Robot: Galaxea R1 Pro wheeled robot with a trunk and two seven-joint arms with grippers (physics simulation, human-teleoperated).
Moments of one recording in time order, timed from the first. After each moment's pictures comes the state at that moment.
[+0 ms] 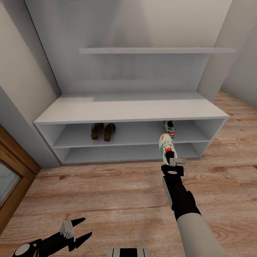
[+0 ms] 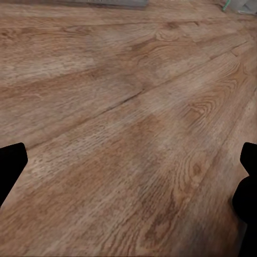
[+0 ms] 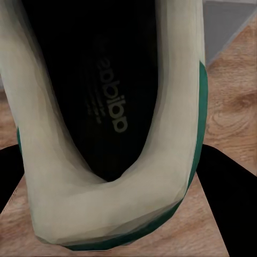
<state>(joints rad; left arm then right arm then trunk) -0.26 0.17 0.31 -0.77 -0.05 -0.18 -1.24 -0.68 0.17 -0.10 -0.99 0.22 0.48 -0.39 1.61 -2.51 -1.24</state>
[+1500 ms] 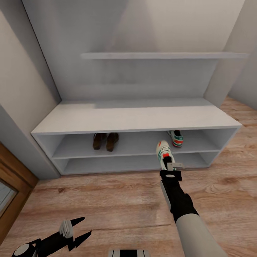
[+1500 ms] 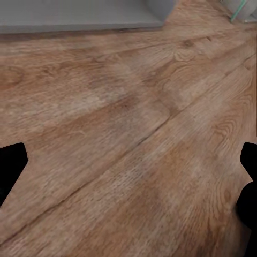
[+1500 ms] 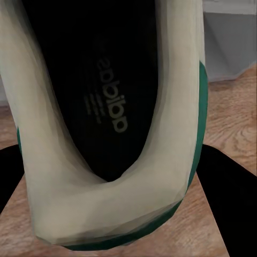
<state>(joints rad) -0.26 0.17 0.31 -0.77 -0.05 -0.18 -1.24 -0.68 0.17 -0.09 -0.90 0.22 0.48 -0.39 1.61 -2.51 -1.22</state>
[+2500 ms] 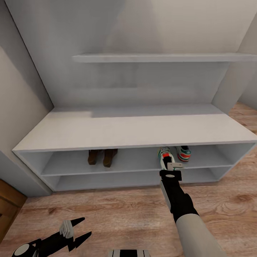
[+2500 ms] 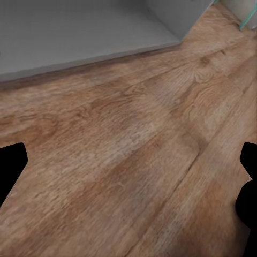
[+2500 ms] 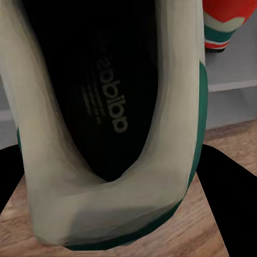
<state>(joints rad) -0.26 0.17 0.31 -0.77 -0.05 -0.18 -1.24 -0.68 0.17 -0.09 -0.91 0.22 0.48 -0.39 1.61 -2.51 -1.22</state>
